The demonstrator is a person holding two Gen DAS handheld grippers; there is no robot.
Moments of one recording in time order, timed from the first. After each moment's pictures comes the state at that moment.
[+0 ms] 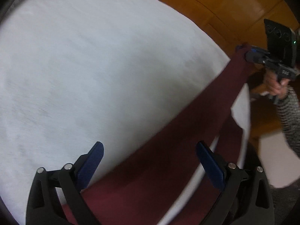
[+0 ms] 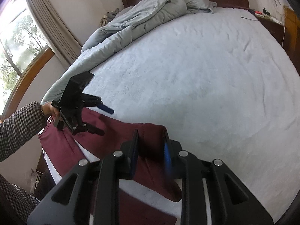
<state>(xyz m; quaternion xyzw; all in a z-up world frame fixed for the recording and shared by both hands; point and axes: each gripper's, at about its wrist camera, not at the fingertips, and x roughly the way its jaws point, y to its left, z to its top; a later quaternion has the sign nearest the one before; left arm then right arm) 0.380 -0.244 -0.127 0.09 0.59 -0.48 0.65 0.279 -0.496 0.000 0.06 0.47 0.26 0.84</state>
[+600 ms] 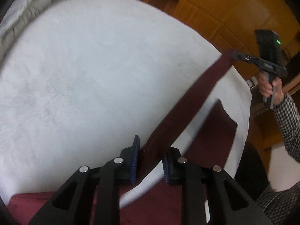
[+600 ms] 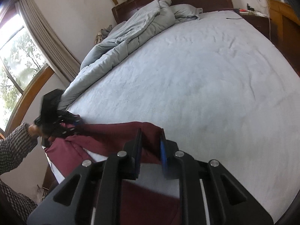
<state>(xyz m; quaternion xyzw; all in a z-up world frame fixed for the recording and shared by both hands) 0.254 -0.215 -0.061 0.11 0.53 -0.40 0.74 0.209 -0.522 0.009 0.13 0.44 0.23 0.86</state>
